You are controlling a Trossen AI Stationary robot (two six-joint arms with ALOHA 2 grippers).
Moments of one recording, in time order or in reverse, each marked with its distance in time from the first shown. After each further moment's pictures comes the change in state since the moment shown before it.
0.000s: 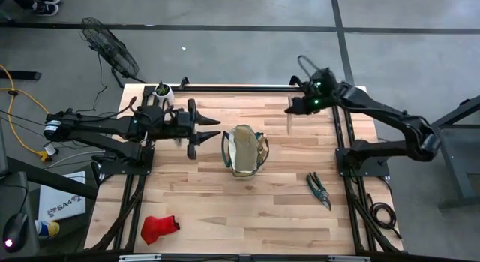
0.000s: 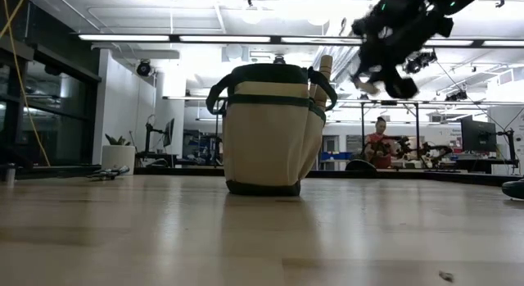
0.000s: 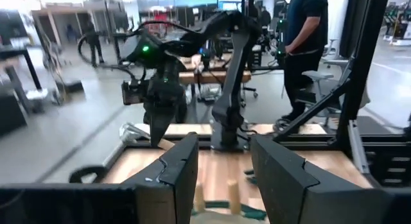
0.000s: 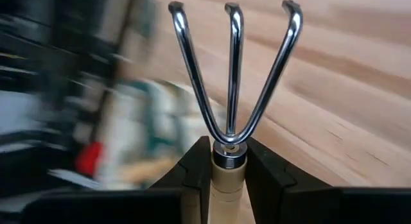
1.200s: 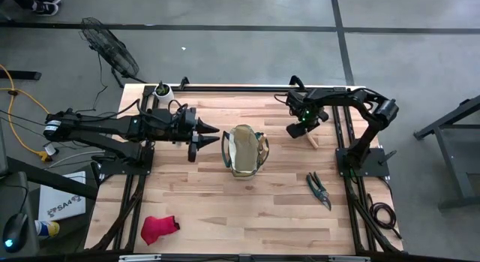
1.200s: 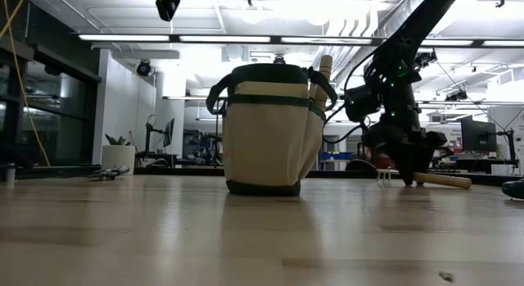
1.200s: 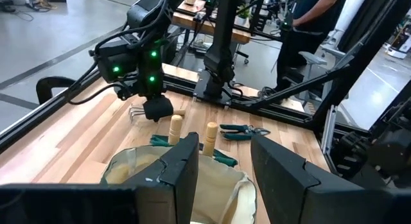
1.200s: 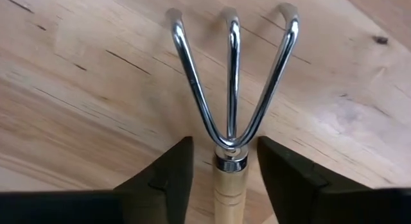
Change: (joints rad) left arm 0.000 0.000 0.000 -0.211 0.011 -0.330; right arm 0.027 0.594 0.006 -0.401 0.448 -0.348
